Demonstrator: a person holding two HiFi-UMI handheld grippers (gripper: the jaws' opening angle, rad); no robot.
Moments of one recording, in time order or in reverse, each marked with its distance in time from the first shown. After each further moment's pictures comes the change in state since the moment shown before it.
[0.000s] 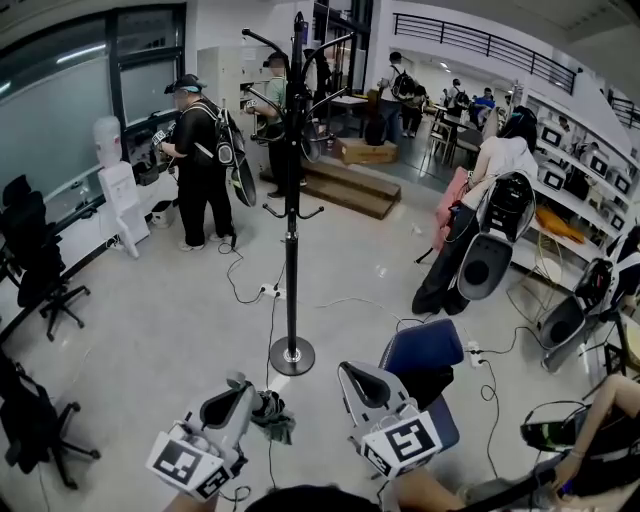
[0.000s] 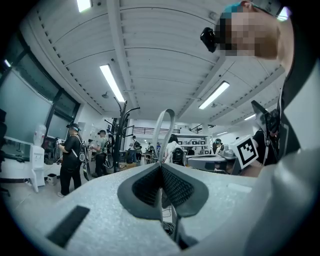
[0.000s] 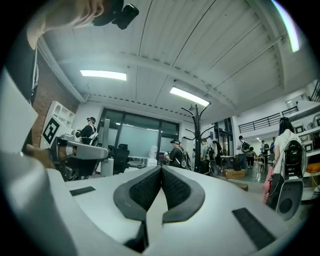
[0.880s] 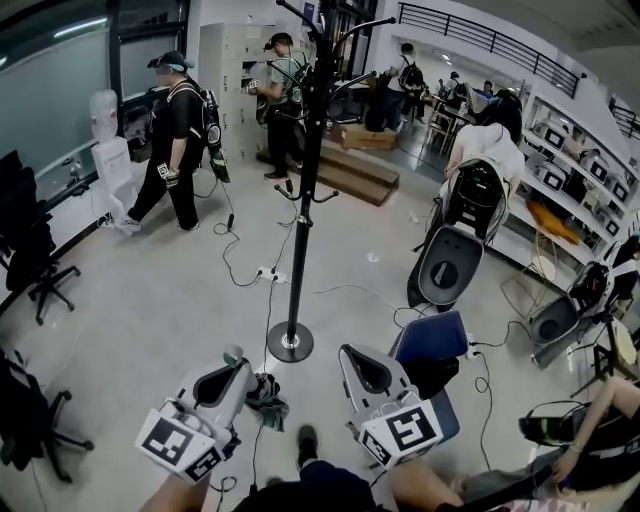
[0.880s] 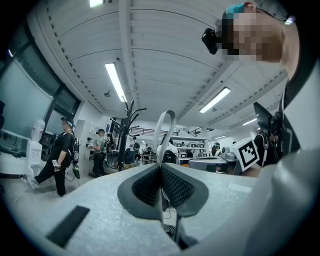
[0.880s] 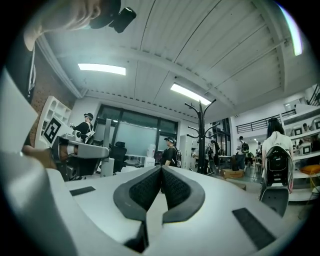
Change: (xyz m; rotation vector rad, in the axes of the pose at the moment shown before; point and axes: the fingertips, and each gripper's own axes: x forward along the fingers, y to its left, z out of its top) left arm -0.021 0.088 -0.008 -0.031 -0.022 -0.037; right arm 0.070 0.045 -0.009 -0.019 0.010 -0.039
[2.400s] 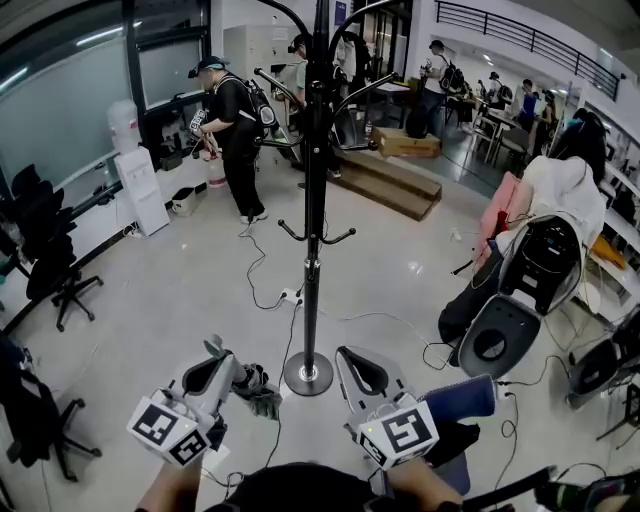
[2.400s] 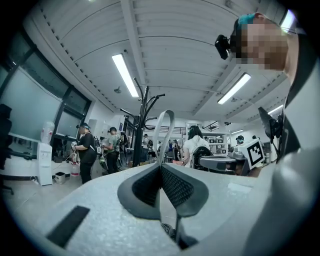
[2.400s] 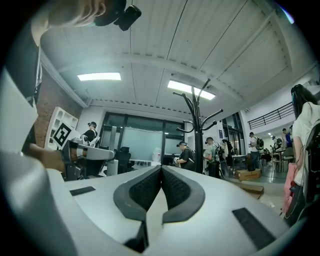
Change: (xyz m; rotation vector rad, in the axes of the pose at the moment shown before) left arm 0.235 0.150 -0.019 0.003 0.044 0.173; right arm 0.195 -0.206 -0.036 0.051 -0.050 0.155
